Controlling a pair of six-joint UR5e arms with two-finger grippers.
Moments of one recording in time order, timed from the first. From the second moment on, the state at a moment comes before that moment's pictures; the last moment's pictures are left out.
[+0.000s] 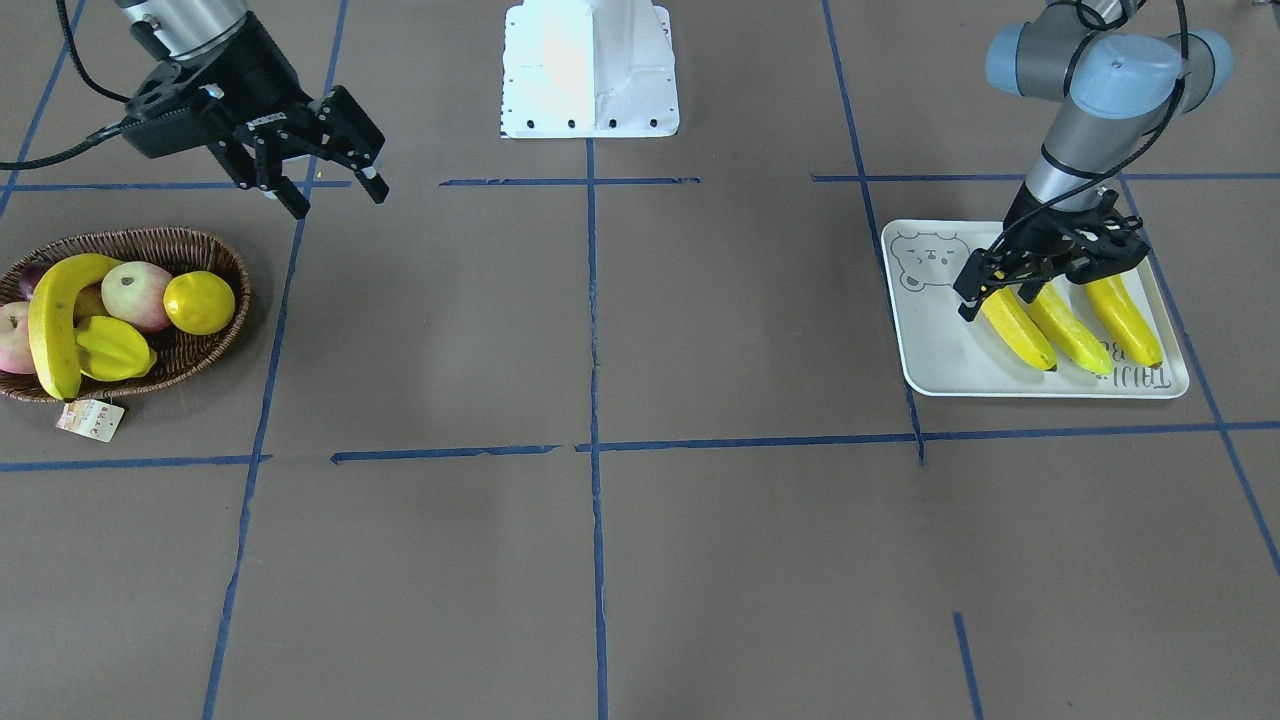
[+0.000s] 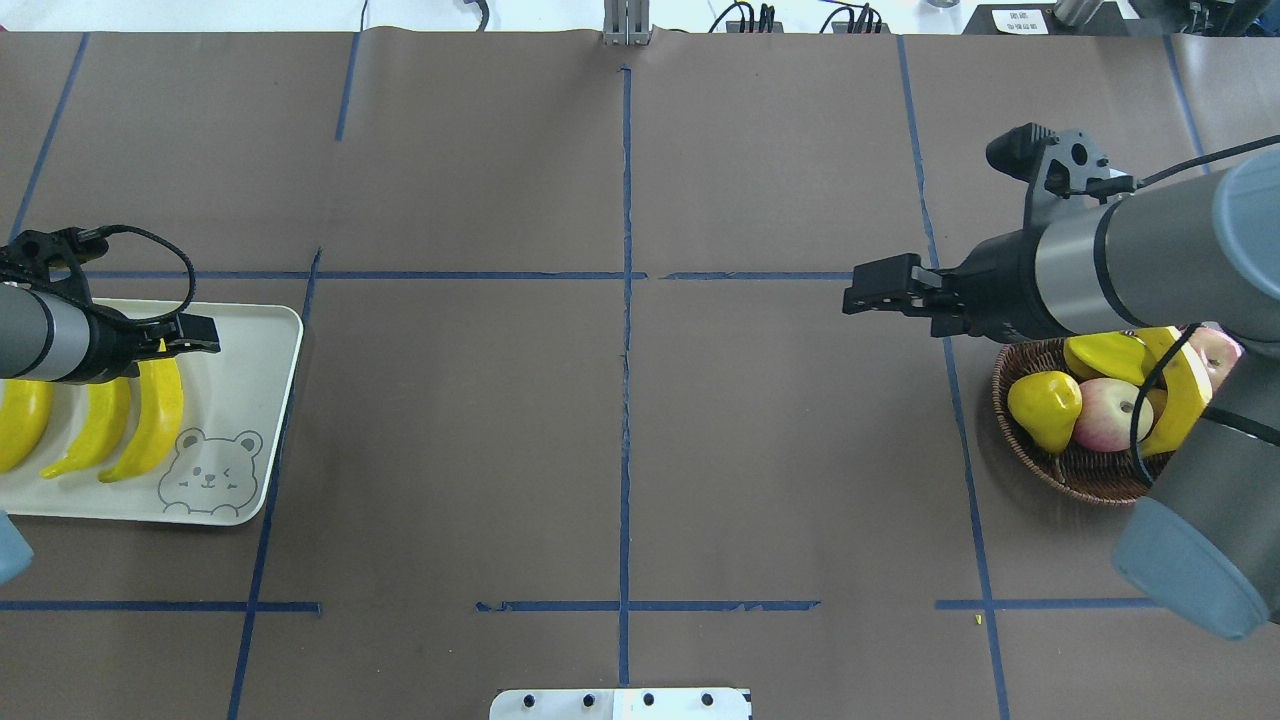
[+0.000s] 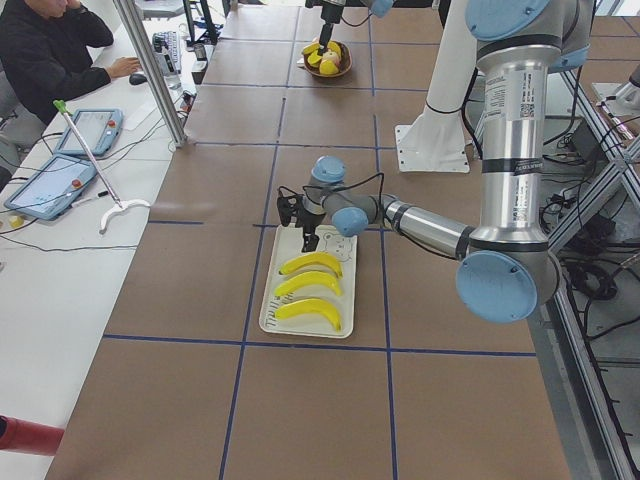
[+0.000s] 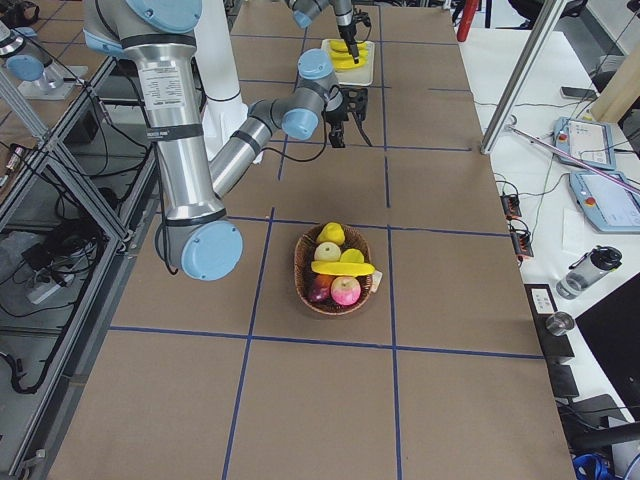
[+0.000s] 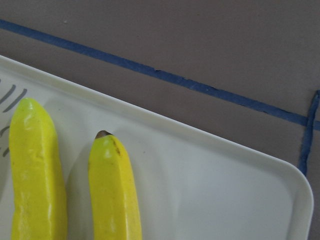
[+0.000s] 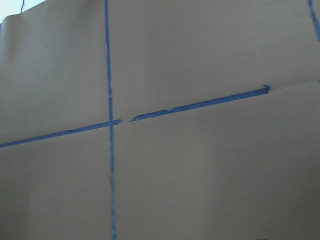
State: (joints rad) left arm -0.78 -1.53 -1.85 -2.14 -1.84 -1.34; right arm 0.75 -1.44 2.21 -1.30 1.96 1.25
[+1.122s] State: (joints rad) left arm -0.77 -1.57 -1.88 -2.14 -1.83 -1.35; right arm 1.02 -1.93 1.87 -0.77 2.22 0.88
